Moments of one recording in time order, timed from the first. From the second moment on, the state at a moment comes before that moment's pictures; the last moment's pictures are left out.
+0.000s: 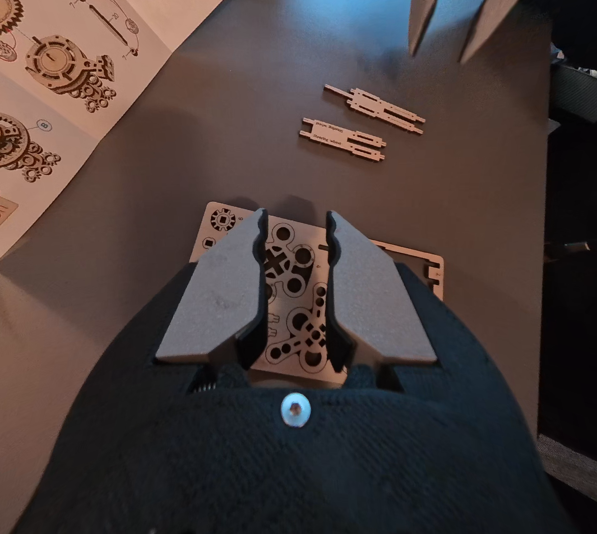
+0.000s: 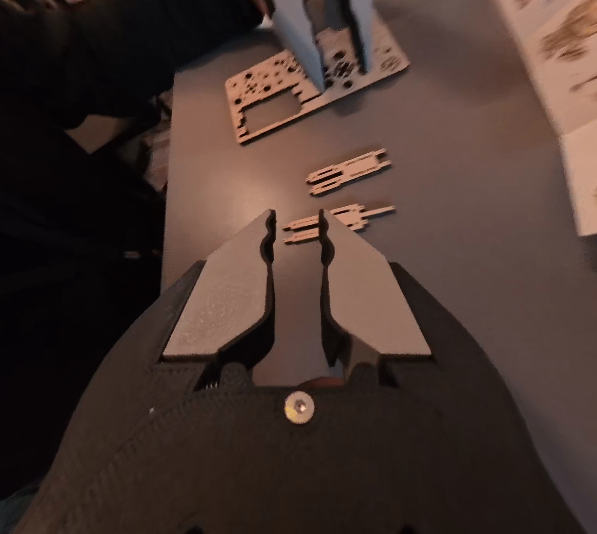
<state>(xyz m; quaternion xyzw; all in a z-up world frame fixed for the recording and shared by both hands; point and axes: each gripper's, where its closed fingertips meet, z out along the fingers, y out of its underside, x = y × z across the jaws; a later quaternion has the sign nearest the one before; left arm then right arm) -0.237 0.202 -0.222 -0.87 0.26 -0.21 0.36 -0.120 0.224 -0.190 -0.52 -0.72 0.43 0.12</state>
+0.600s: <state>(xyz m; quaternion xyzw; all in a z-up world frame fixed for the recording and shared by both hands) -0.200 0.180 -0.226 -0.83 0.38 -0.21 0.34 -0.114 0.227 -0.229 -0.50 -0.79 0.34 0.11</state>
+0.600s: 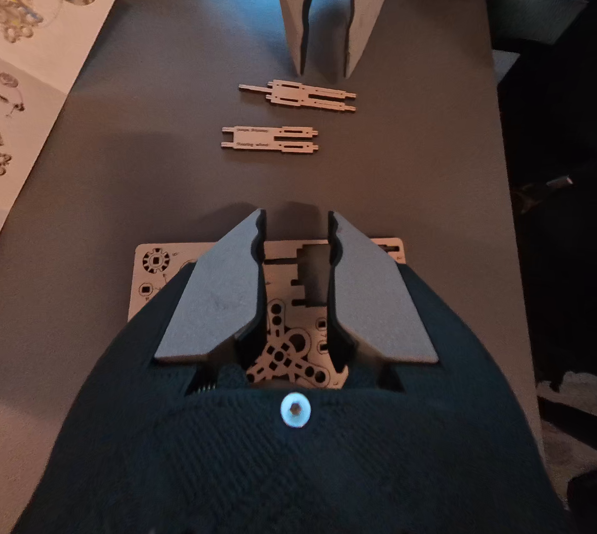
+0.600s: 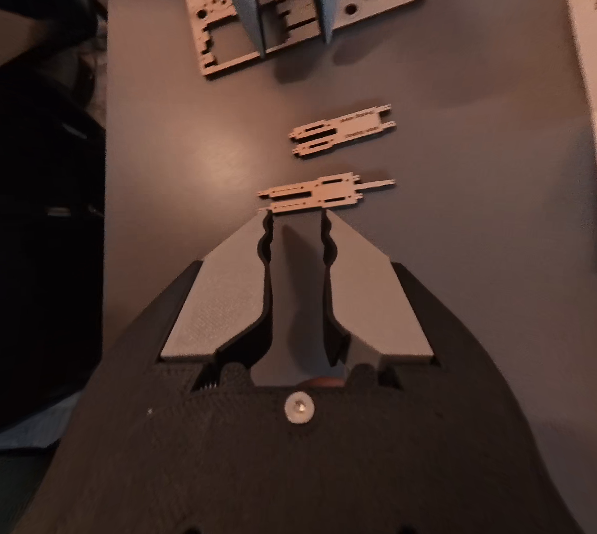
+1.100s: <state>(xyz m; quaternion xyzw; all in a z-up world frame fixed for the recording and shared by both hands) -0.187 0.181 -0.236 -0.81 0.43 -0.17 0.35 -0.114 0.207 -0.234 -0.48 -0.80 0.35 0.09</state>
